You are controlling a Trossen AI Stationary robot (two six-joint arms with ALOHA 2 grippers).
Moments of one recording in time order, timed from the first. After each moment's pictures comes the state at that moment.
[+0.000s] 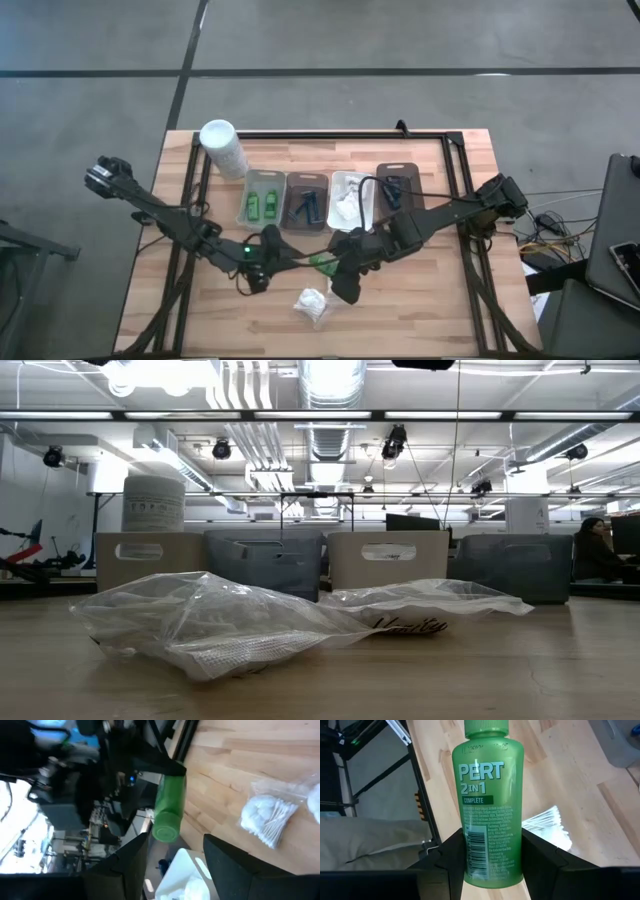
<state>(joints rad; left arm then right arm) -0.54 1.22 0.88 0.05 -0.49 1.02 0.36 1.79 1.70 -0.83 -0.01 0.87</state>
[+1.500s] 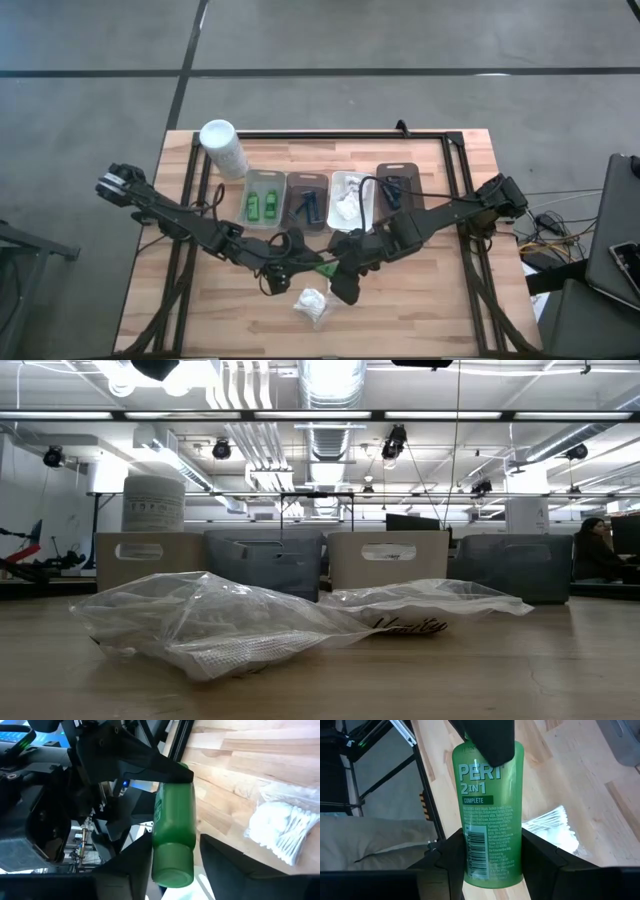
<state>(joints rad) -0.45 1.40 0.98 0.11 -0.37 1.07 0.36 1.79 1.70 -0.81 -0.03 0.88</state>
